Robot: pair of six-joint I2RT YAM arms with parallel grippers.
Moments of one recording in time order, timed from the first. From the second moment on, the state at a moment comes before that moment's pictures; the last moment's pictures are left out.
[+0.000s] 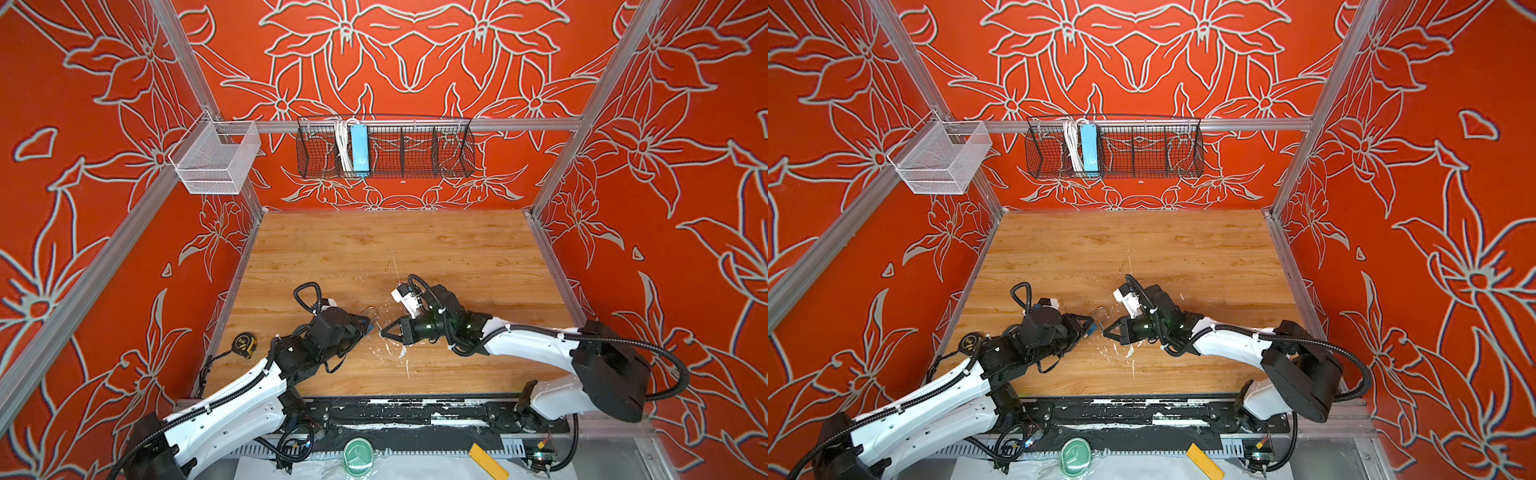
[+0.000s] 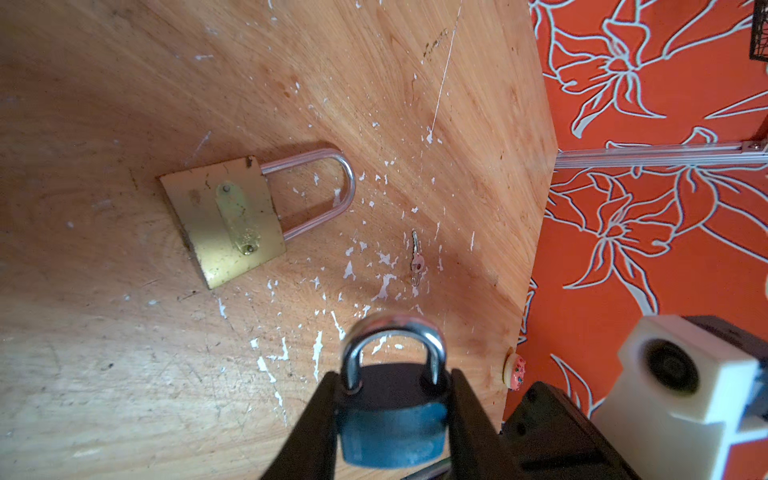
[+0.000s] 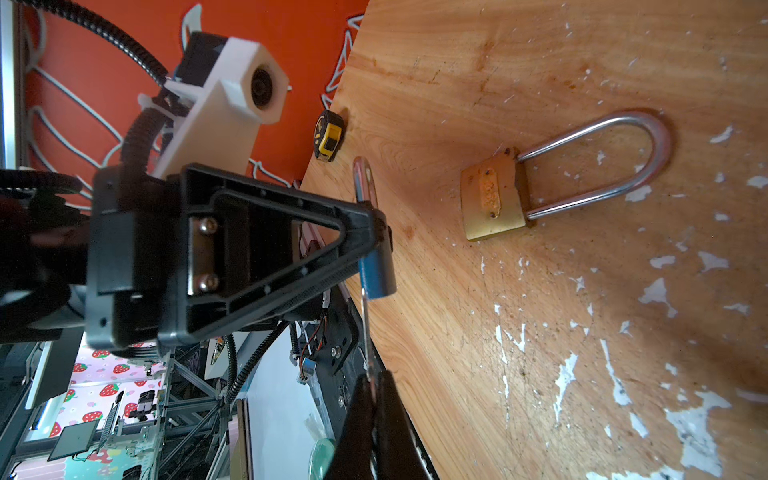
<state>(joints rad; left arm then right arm) -0.73 0.77 0.47 -0.36 -0.10 -1.41 0.90 1.43 0.69 0.22 -0.56 0.79</state>
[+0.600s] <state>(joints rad) -0.73 0.76 0.47 -0.36 -0.11 -1.41 0.93 1.52 0.74 0.21 -0.60 0.79</state>
